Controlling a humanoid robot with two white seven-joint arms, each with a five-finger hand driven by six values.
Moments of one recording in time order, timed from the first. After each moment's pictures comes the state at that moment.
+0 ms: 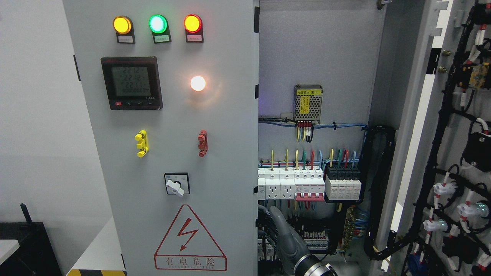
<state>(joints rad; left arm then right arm) 0.07 -0.04 0.00 -0.06 0.00 -0.11 -0.18 -0.59 -0.09 0.43 -1.37 -0.49 0.19 0.12</state>
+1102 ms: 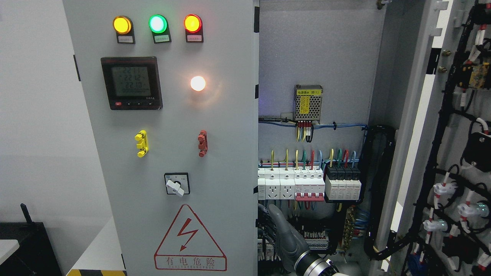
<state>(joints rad) 0.07 -0.04 0.00 -0.06 0.00 -0.11 -0.18 -0.61 -0.09 0.43 -1.35 -0.49 0.19 0.20</state>
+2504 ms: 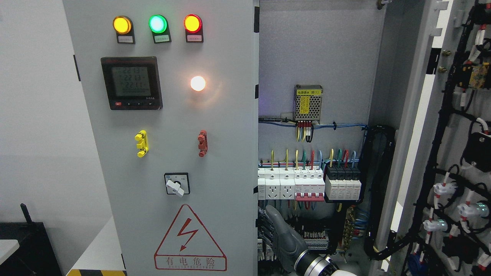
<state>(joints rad) 0.07 -0.04 0.00 -0.06 0.00 -0.11 -0.18 -0.62 -0.10 0.43 -1.34 -0.49 0.19 0.28</state>
